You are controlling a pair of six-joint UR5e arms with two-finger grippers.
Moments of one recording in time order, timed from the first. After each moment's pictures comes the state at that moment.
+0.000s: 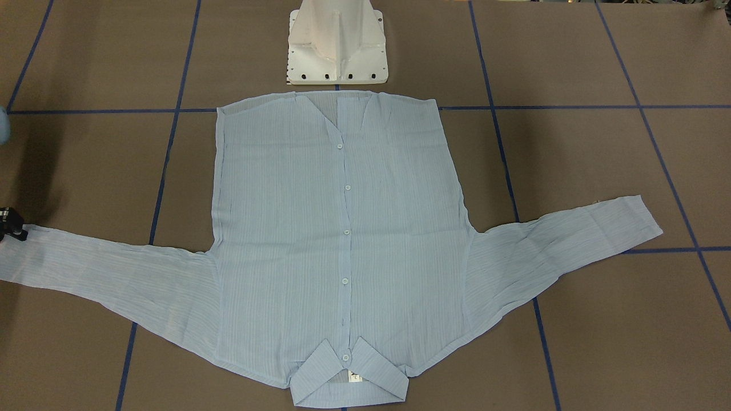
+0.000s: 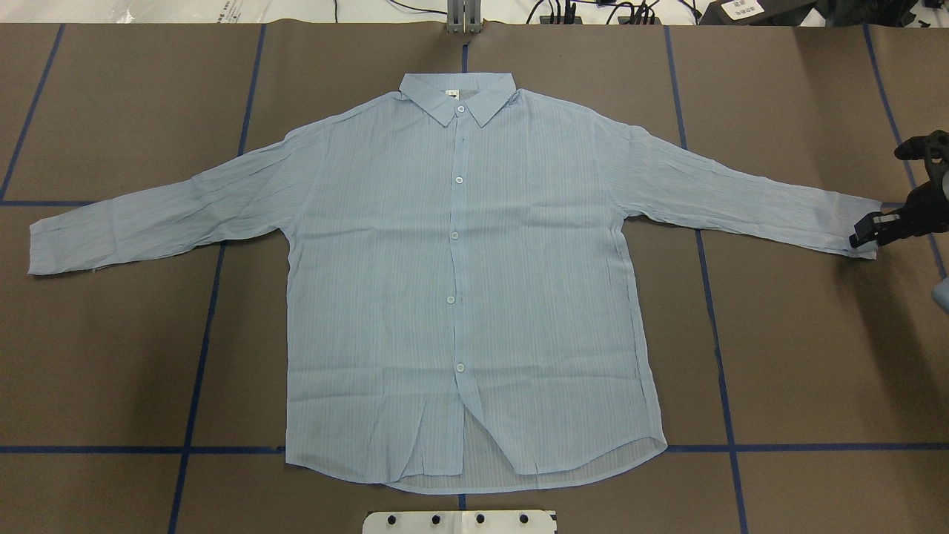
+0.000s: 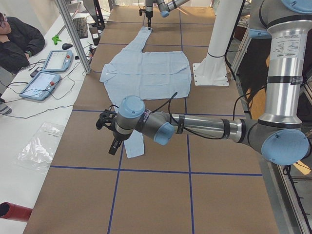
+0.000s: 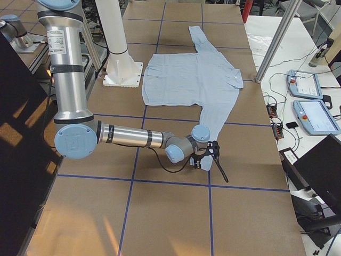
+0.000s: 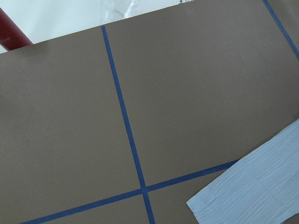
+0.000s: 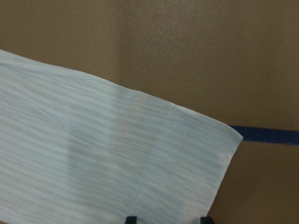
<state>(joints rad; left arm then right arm) -1.56 -1.57 -1.66 -2.01 -2.33 -0.10 1.15 -1.50 1.30 -0.92 2.26 0.54</state>
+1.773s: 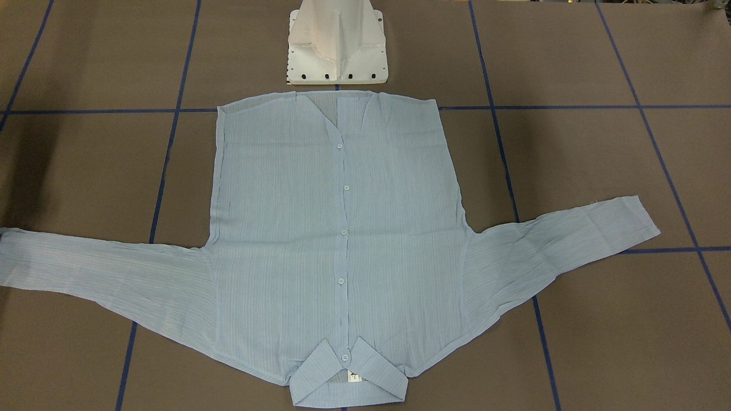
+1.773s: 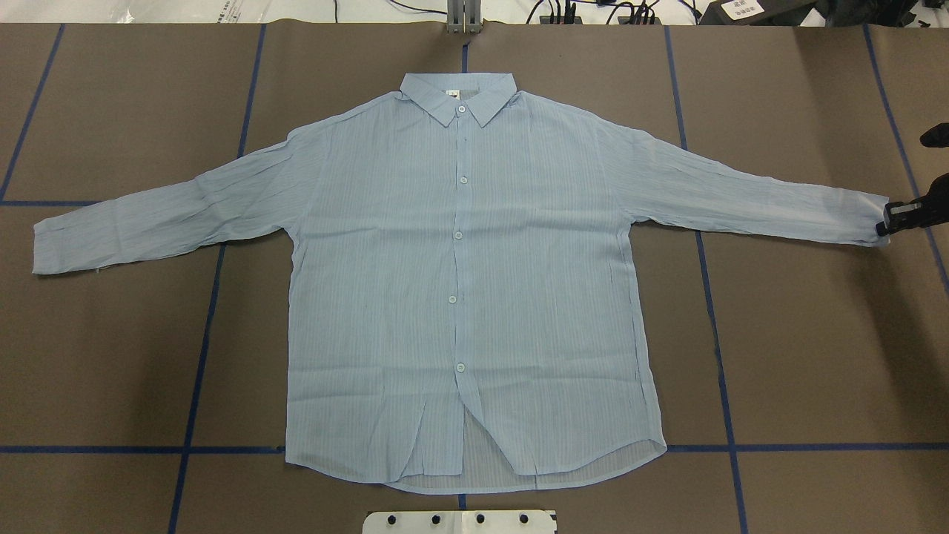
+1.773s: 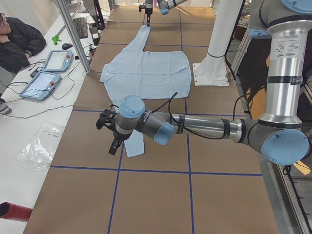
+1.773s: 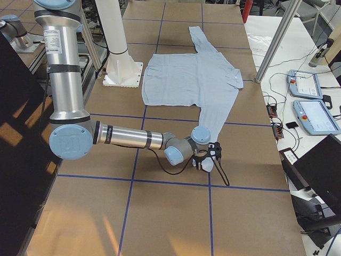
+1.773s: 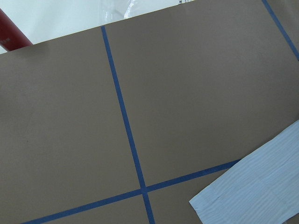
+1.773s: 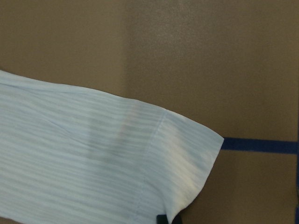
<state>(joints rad) -1.56 -1.57 -1.66 -2.01 -2.32 -0.10 1.20 -1.51 1.33 -0.90 2.27 0.53</state>
